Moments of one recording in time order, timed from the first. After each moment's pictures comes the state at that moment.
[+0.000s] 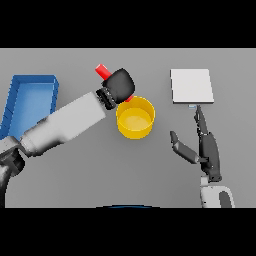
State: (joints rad) left arm -1.13 0.30 -1.04 -0.87 -1.03 -0.30 0.08; right arm 0.13 -0.01 0.12 -1.71 0.24 -0.08 -0.09
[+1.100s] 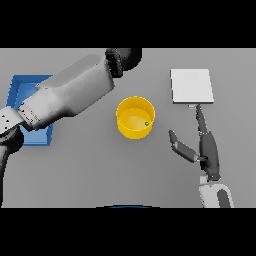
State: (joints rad) left arm -1.49 0.32 -1.25 -0.70 -1.10 -0.26 -0.09; right arm 0.11 -0.02 0.12 -1.68 0.30 -0.12 -0.10
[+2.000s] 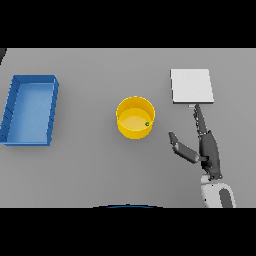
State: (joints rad) left arm -1.36 0.65 -0.59 -0.42 -0.30 0.00 0.16; right arm 0.10 -0.04 0.12 -1.66 0.24 -0.07 -0.16
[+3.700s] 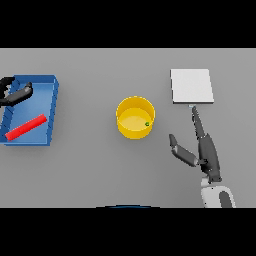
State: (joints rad) left arm -0.56 0.94 -0.64 -1.23 0.26 0.23 0.58; right arm 0.13 -0.06 0.15 -1.68 0.28 -0.07 -0.15
